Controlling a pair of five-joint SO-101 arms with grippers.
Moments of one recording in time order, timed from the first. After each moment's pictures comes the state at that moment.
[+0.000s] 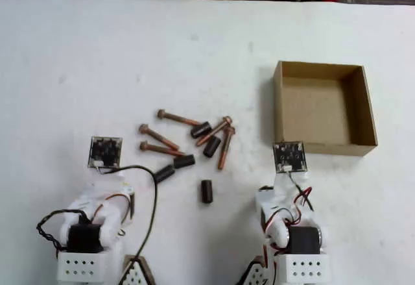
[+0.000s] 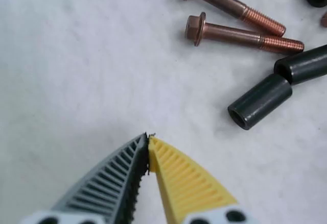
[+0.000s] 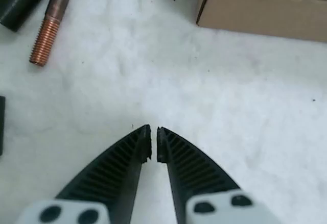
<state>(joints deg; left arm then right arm) -5.1 -104.0 97.1 73.4 2.1 -3.8 -102.6 96.4 72.3 7.1</state>
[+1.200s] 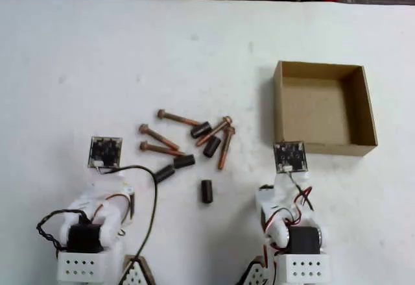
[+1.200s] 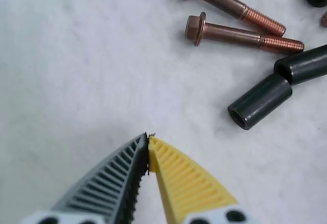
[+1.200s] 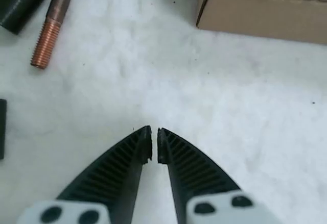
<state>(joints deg) -5.1 -104.0 97.1 73.4 2.1 -3.7 -102.6 96.4 70.3 7.1</state>
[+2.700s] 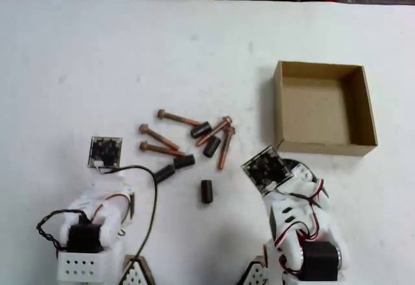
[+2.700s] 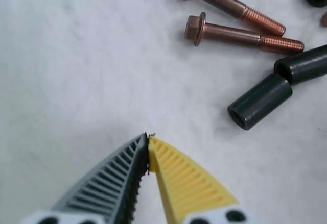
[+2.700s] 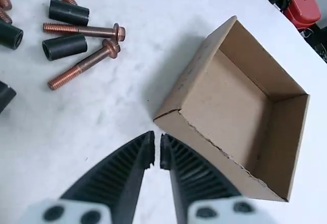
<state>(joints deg) -5.1 -104.0 97.1 73.4 2.1 -3.4 -101.0 70.6 75.6 40.2</state>
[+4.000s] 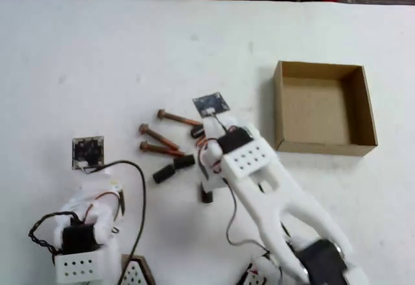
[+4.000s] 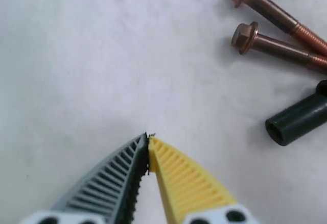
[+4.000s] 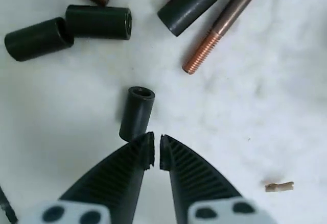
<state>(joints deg) -13.7 -104.0 97.1 73.4 2.1 -33.8 -15.6 36.5 75.7 -9.9</state>
